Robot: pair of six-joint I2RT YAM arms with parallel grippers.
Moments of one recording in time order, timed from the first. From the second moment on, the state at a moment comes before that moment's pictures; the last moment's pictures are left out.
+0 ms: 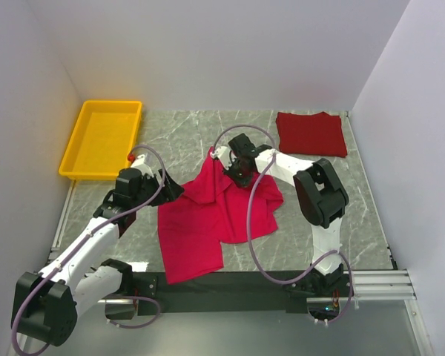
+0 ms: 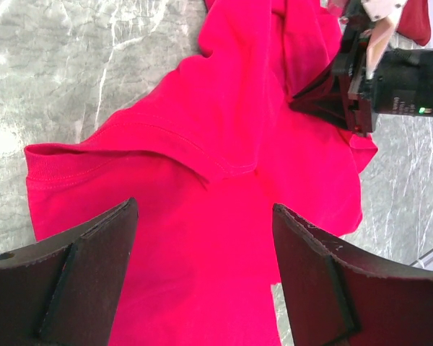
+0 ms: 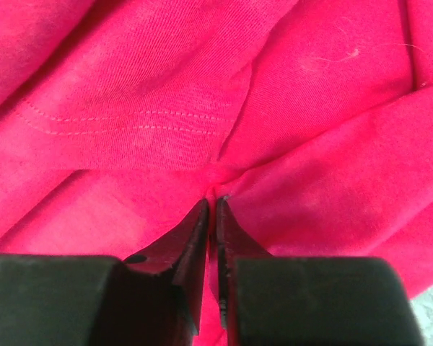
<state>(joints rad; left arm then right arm) -0.30 0.96 0.54 -0.11 0.22 -0.59 0.57 2.01 1.41 -0.54 -0.14 -0.43</state>
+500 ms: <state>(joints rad) -0.30 0.98 0.54 -0.11 0.23 -0.59 0.43 1.90 1.46 -0.58 -0.17 -0.39</state>
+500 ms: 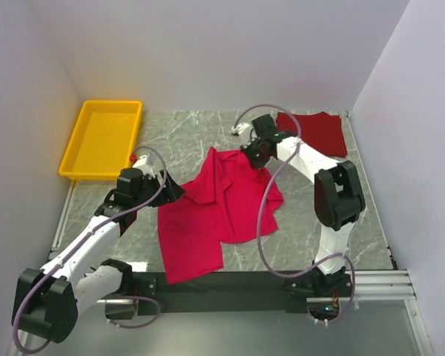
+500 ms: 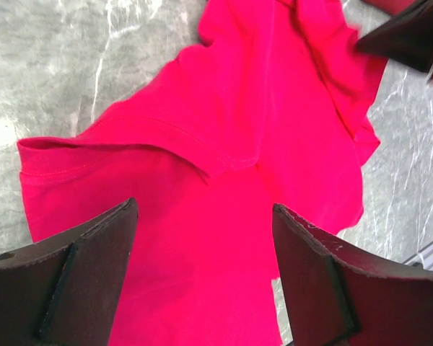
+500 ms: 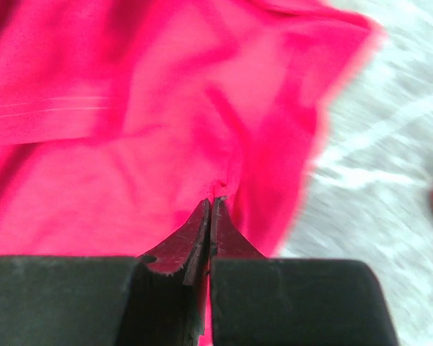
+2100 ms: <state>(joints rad) -0.65 1.39 0.75 -0.16 -0.05 -0.34 0.18 1.63 1.24 -0.47 -0.59 -0.28</state>
